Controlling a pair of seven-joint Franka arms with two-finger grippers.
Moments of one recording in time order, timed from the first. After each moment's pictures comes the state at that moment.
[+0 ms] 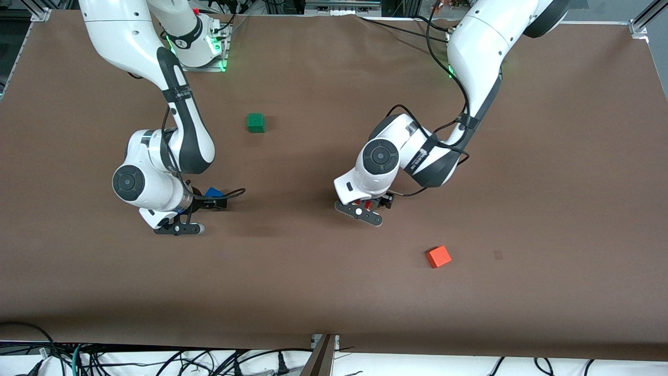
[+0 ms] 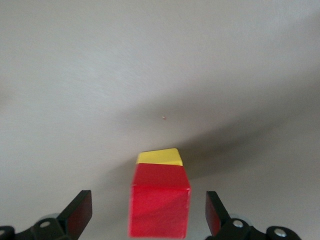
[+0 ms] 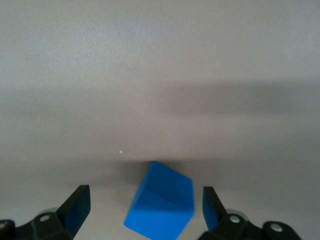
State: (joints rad) left arm -0.39 0.80 -0.30 -1.27 0.17 1.99 -0.33; right arm 0.49 0.60 -0.32 -1.78 0.41 2.23 0.00
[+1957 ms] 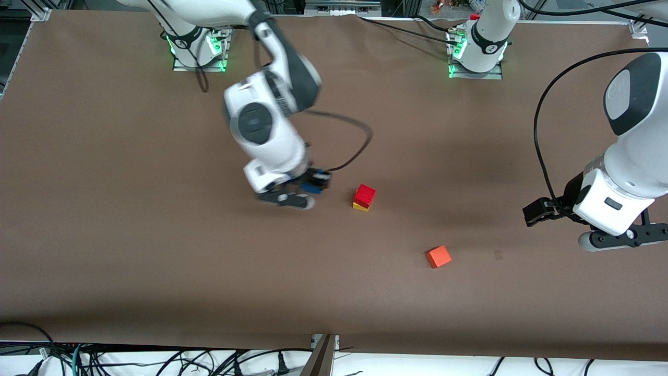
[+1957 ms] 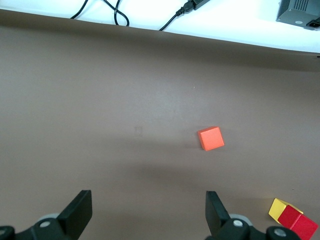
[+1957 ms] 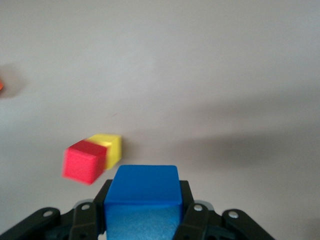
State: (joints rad) left arm 0.05 0.51 -0.27 -1.08 0.17 1.65 -0.33; right arm 0.87 0.72 -0.30 -1.21 0.37 1.99 0.72
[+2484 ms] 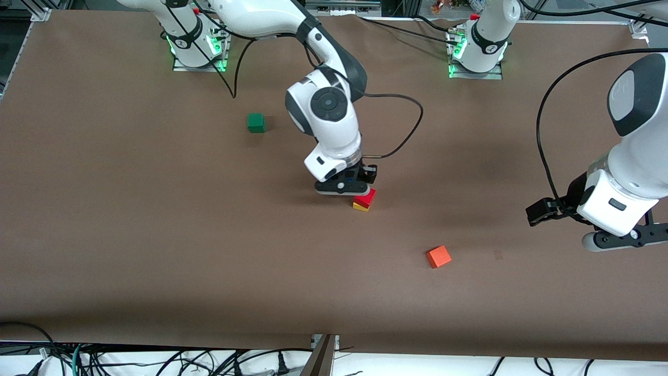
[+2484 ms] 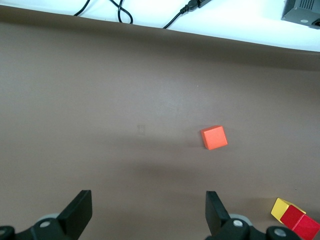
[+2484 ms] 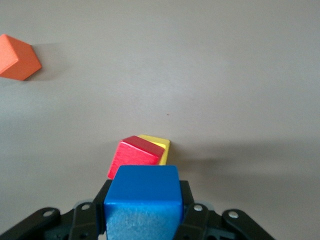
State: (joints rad) left arm 0.06 0.51 -0.27 -1.08 0.17 1.64 -0.33; right arm 0.98 0.87 -0.30 -1.10 0.28 2.16 0.75
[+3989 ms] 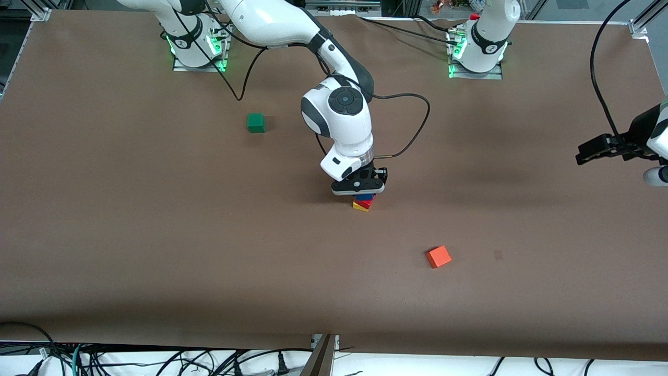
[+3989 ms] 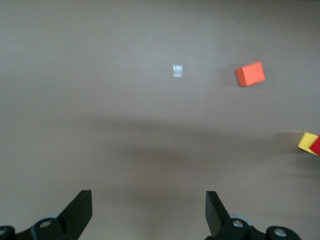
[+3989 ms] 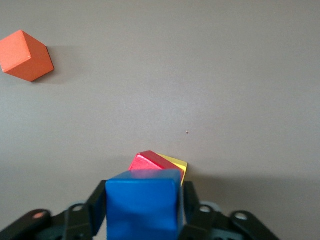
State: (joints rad) left arm 0.13 0.17 -0.10 -1.42 0.00 1.51 -0.10; right arm 1.01 0.94 -0.30 -1.10 0.21 2.30 0.75
